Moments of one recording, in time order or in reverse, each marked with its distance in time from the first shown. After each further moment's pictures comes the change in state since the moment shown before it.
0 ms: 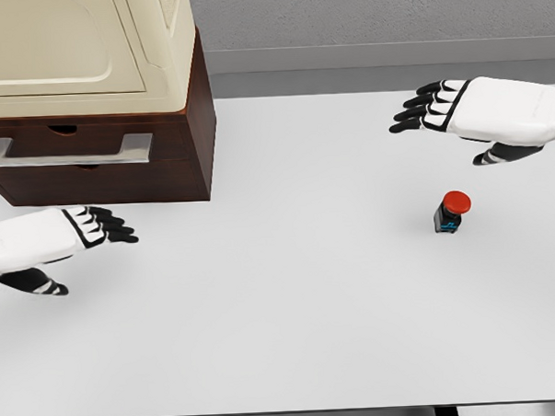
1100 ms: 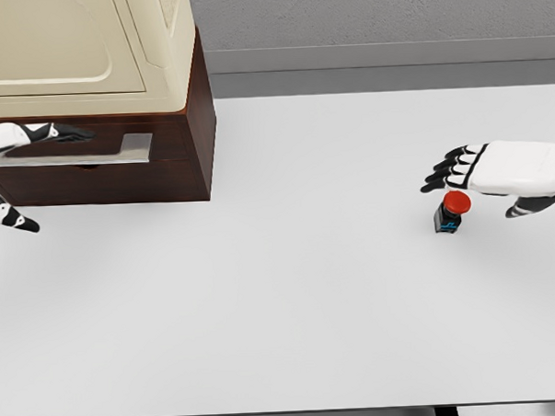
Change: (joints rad) left arm -0.354 0.114 -0.125 -0.008 0.702 0.431 -0.277; right arm 0.061 -0.103 0.137 0.061 0.059 0.000 0.000
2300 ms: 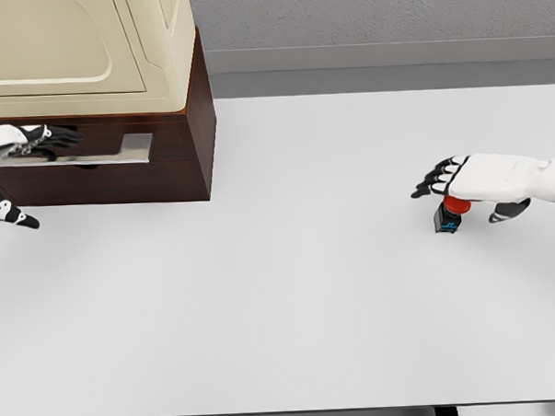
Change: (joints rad) left arm 0.008 -0.049 0.008 0.037 -0.001 0.200 0.006; right arm 0.000 0.155 0.020 0.154 0.176 0.000 0.000
